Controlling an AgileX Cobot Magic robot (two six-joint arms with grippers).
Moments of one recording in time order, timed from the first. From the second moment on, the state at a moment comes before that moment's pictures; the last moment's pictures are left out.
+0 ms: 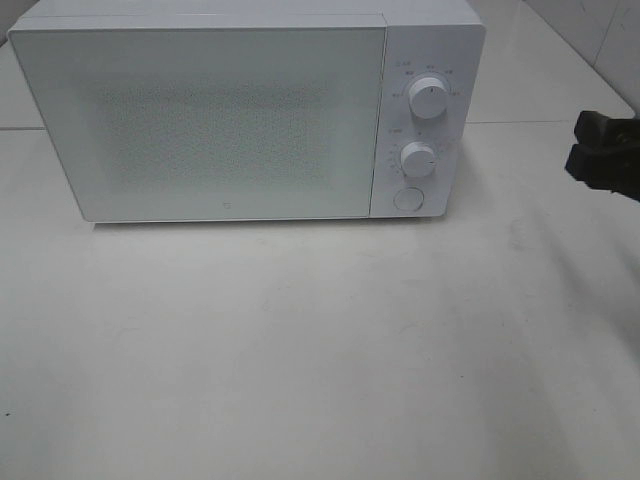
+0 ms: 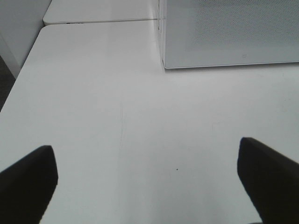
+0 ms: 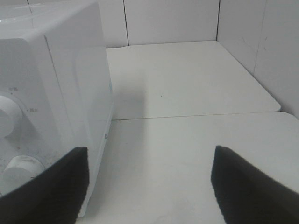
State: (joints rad) left arm 0.06 0.00 -0.50 -0.09 1.04 0.12; right arm 0.18 1.36 -0.26 0.23 -0.97 -0.08
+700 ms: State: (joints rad) left arm 0.06 0.00 -0.50 -0.09 1.04 0.12; right arm 0.65 1.65 -0.25 0.71 -1.20 -0.18
